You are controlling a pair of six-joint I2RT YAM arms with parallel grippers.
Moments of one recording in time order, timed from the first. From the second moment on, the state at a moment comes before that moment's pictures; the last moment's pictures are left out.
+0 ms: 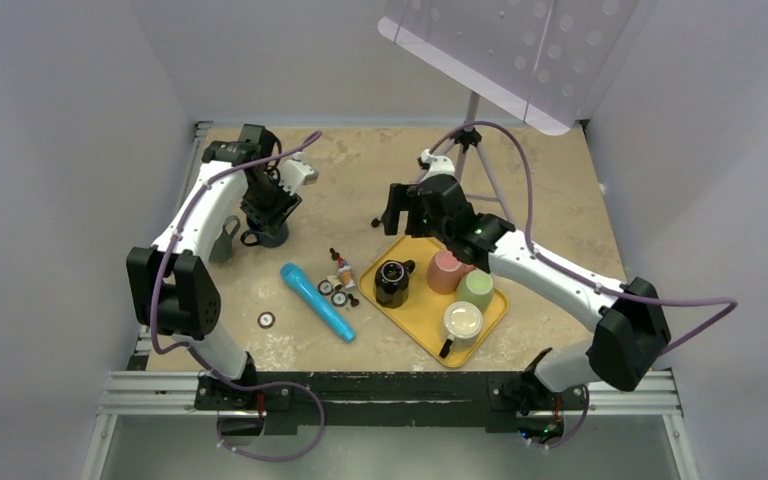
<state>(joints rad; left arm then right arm) -0.15 1.67 1.54 -1.20 0.09 0.59 0.76 1.46 1.14 -0.28 0.21 0.52</state>
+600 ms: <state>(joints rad) -0.15 1.60 1.48 -1.17 0.14 0.59 0.77 1.48 1.08 -0.53 0.34 1.11</state>
